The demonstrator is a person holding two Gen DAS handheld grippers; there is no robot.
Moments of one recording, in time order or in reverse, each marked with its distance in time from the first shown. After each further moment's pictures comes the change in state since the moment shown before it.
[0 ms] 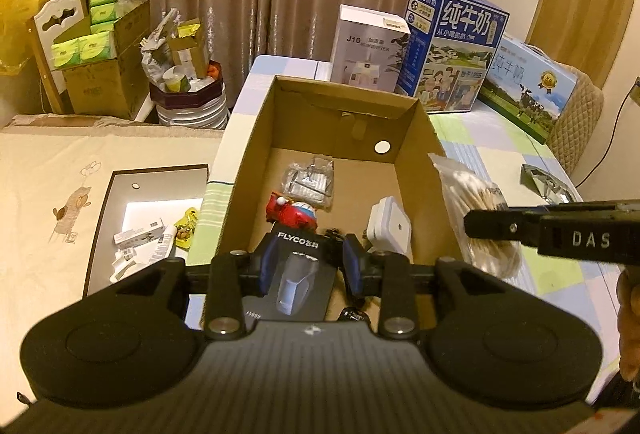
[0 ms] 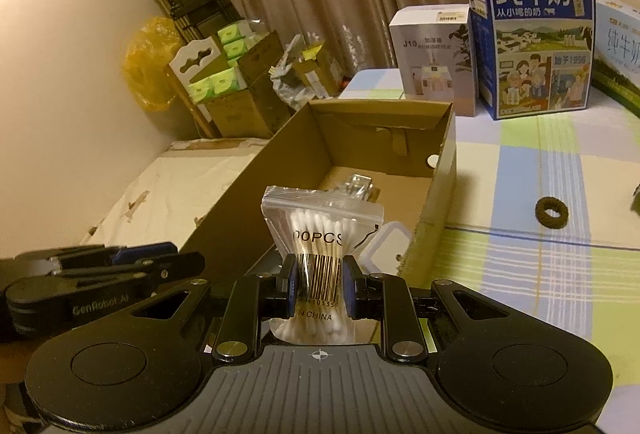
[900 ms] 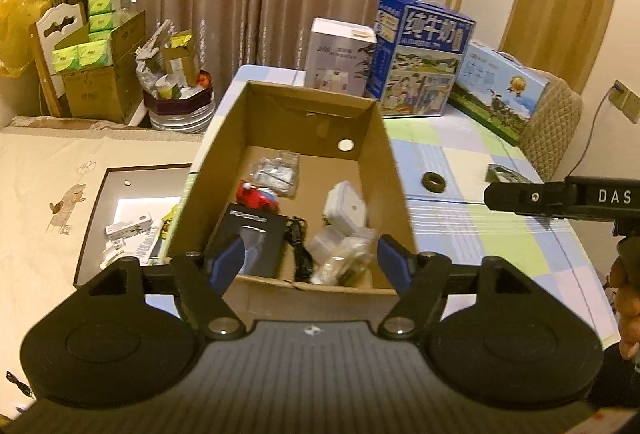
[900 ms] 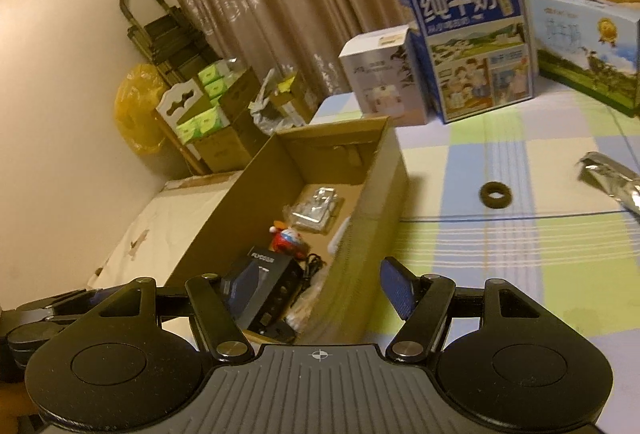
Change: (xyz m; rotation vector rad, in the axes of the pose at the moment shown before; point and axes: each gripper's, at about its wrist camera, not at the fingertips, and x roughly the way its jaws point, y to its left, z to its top) left arm -0.056 -0.048 -0.029 -0.002 -0.047 -0.029; right arm -0.090 -0.038 -0.024 0.113 -0.103 -0.020
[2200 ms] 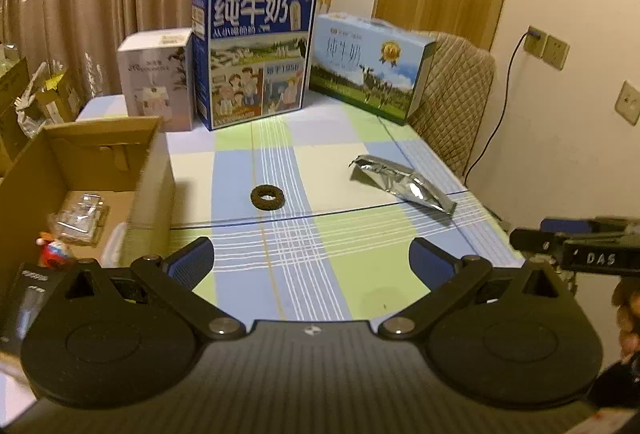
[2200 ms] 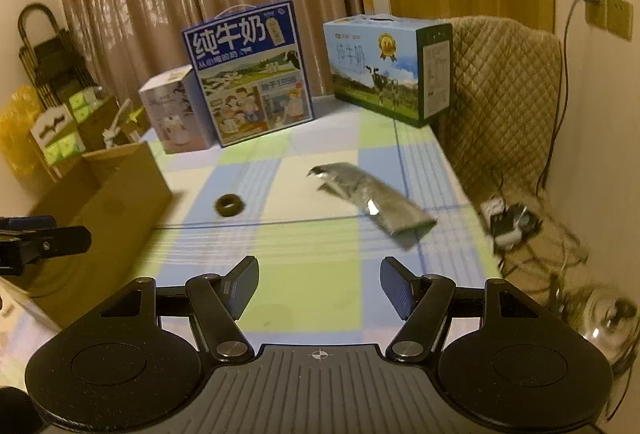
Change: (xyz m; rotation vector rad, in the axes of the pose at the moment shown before) left arm 0.099 -0.211 0.003 0.191 -0.010 -0.188; right arm -0.125 -0.208 -0.032 -0.017 -0.107 -0.385
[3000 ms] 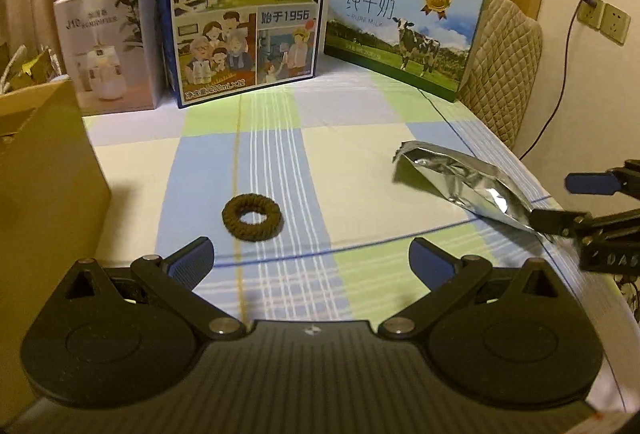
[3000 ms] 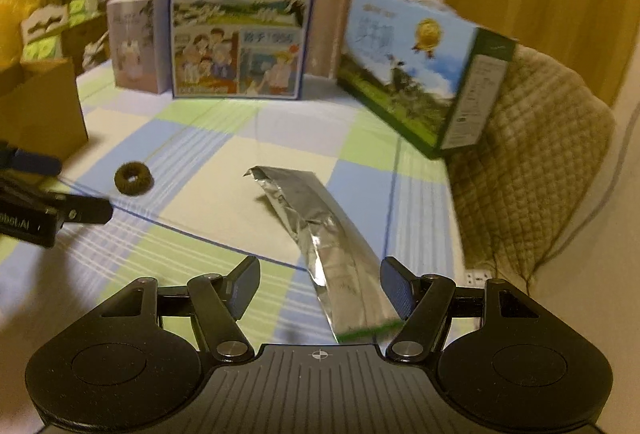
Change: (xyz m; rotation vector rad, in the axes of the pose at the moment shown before) left arm 0.196 0.005 0.011 -0.006 0.041 0.043; right arm 0.182 -0.041 0.030 -0.337 0.054 -0.061
